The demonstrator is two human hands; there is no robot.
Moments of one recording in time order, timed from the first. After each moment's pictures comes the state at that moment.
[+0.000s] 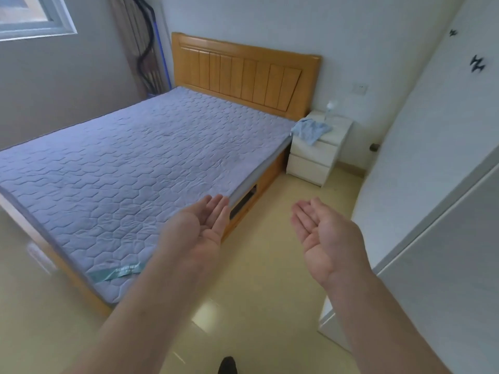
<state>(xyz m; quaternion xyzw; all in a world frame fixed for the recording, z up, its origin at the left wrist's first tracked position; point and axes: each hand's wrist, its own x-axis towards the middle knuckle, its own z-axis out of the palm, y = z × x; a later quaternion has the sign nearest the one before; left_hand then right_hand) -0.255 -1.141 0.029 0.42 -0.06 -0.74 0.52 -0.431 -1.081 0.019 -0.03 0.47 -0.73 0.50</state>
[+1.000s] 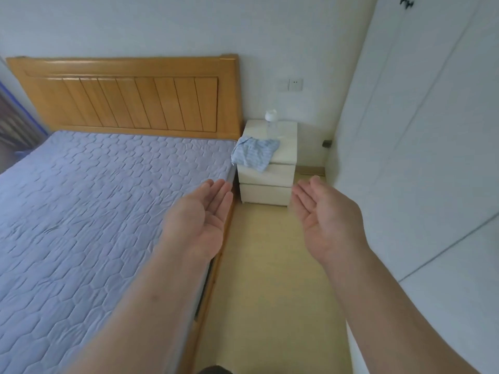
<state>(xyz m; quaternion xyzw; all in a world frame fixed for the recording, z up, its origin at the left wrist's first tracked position) -0.621 -1.706 0.046 0.40 -0.20 -0.81 0.37 -0.762 -1.595 0.021 0.06 0.47 -0.81 0.34</state>
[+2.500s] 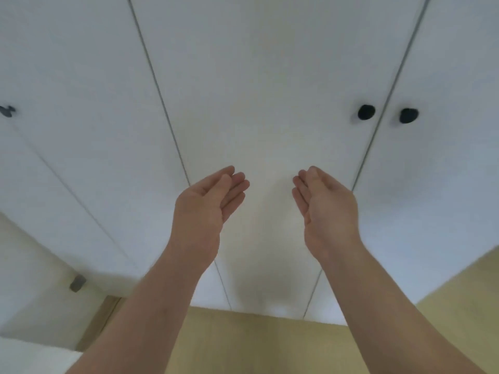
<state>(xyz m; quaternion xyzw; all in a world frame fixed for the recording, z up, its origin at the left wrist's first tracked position) -1.148 -1.800 0.072 -0.11 -0.54 -0.79 -0.24 -1.048 -1.663 0.060 0.34 0.40 -0.76 -0.39</state>
